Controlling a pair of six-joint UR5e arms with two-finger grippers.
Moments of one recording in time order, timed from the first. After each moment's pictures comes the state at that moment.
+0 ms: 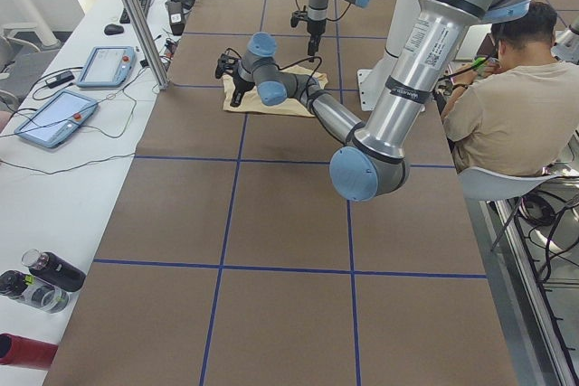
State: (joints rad) left arm -0.83 -2.01 -1.70 -2.06 -1.85 -0.99; right arm 0.38 -0.94 1.89 -1.75 1.85 1.37
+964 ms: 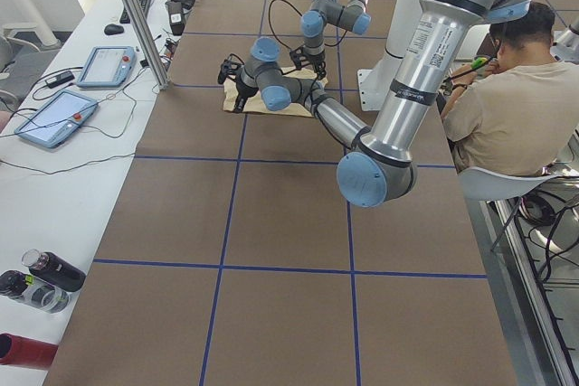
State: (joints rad) left arm -0.83 -1.98 -1.71 -2.06 -1.85 -0.98; right arm 0.33 -0.66 1.53 -2.02 1.85 0.84
